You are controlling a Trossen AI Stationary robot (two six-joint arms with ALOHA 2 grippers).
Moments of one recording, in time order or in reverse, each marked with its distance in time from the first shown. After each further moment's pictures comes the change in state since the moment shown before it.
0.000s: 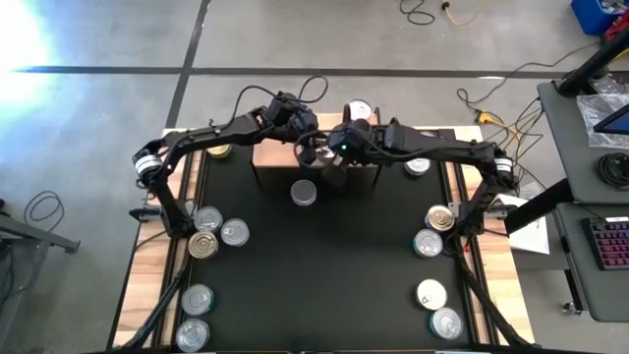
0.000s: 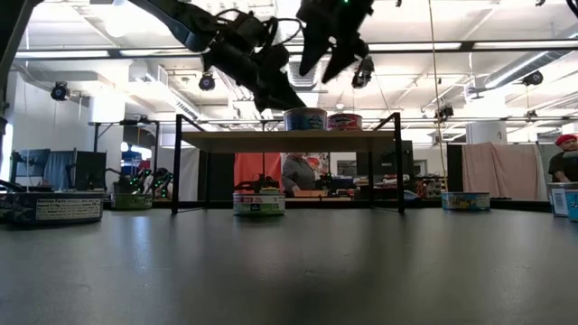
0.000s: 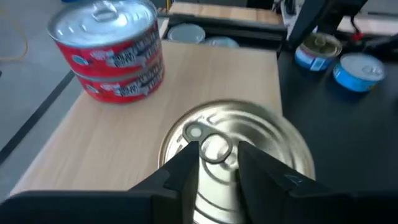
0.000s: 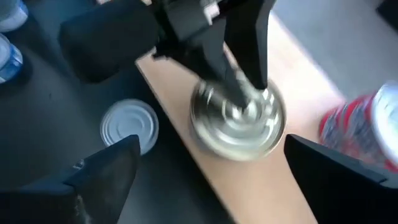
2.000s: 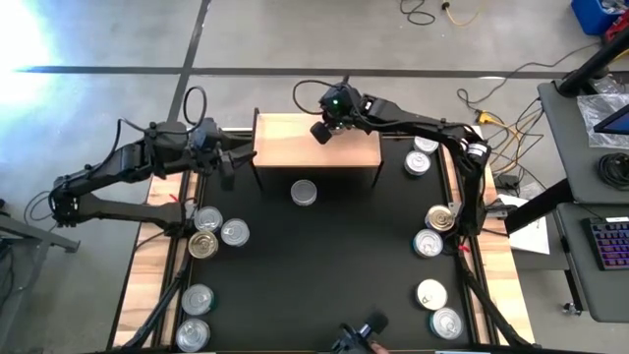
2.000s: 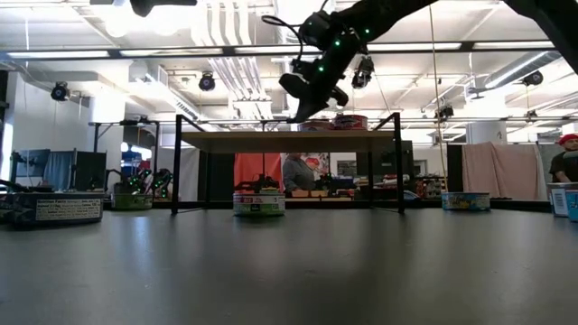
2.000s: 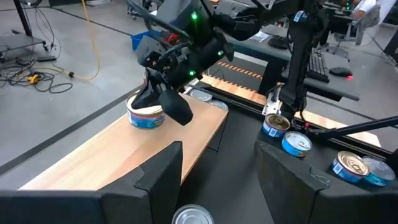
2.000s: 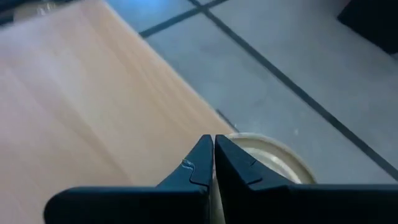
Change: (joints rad) left arm -0.318 -0.886 -0.233 -0.359 -0.493 -0.404; right arm -0.315 0.212 0.022 0.387 -0.103 -0.136
